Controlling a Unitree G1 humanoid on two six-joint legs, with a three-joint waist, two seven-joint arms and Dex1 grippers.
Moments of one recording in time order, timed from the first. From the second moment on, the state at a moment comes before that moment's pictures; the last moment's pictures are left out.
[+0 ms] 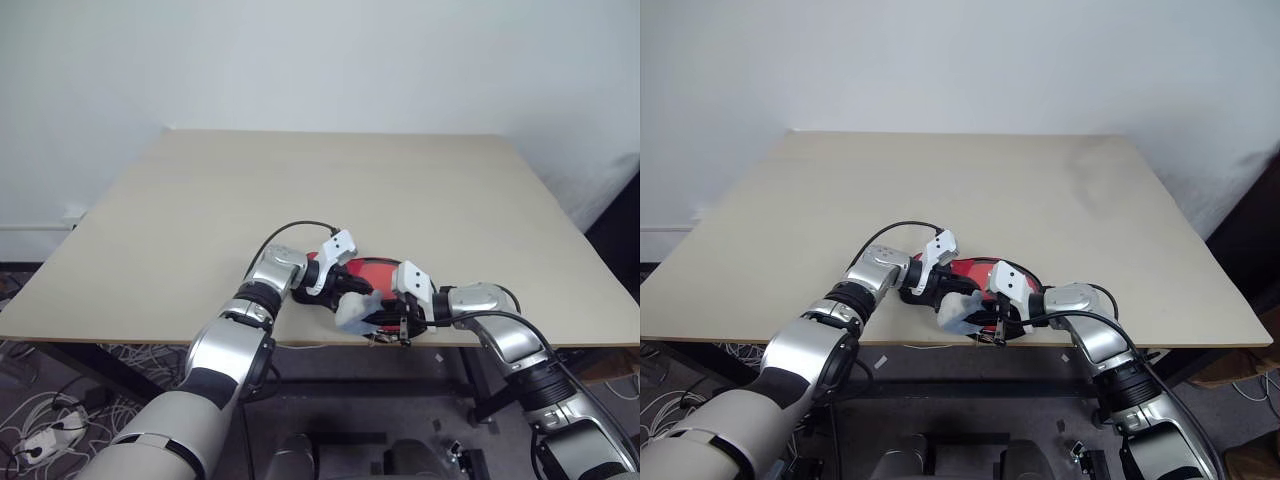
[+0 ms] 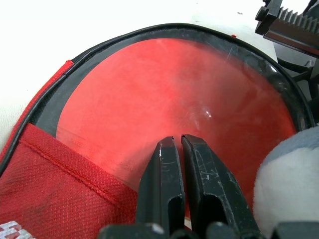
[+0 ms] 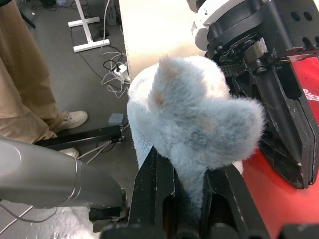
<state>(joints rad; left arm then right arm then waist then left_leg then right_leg) -1.01 0.14 -0.13 1.25 0.10 0.03 -1.24 -0.42 -0.41 0.31 0.06 0.17 0.35 1.12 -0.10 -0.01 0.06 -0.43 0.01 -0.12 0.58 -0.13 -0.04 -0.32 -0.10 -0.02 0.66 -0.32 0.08</state>
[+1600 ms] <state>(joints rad) -0.86 0.36 -0.11 0.82 -0.06 0.21 -1.56 -0.38 -0.46 0.29 0.06 0.20 0.31 1.12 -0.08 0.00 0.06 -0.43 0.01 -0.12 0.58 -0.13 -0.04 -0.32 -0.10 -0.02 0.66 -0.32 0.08</state>
